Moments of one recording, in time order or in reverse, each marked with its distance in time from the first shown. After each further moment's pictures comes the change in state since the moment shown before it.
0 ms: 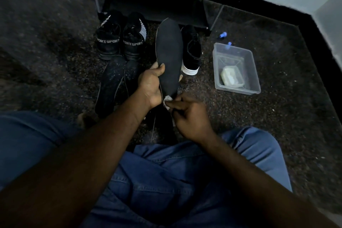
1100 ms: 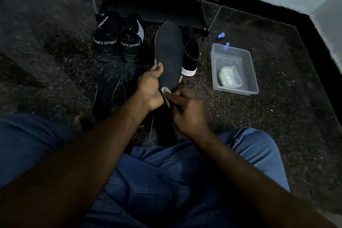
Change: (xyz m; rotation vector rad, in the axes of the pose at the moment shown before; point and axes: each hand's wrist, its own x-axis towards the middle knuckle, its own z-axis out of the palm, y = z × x) left_hand 0.009 -0.008 -0.001 -0.065 0.026 -0.046; right_hand 0.011 0.010 0.005 -0.081 0.110 -0.030
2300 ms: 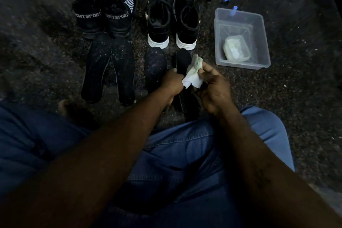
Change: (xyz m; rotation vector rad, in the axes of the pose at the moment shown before) left_hand 0.033 -0.098 0.007 1.012 0.174 -0.067; right_hand 0.003 0.092 -0.017 1.283 0.189 0.947
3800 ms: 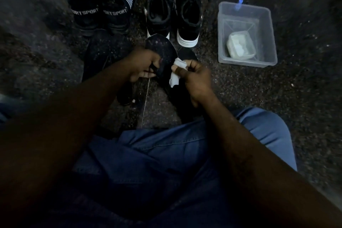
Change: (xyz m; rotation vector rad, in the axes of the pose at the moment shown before) left_hand 0.025 0.029 -0.093 0.064 -0.079 -0.077; right_hand 0.025 0.026 0.030 -0.345 -0.050 -0.166
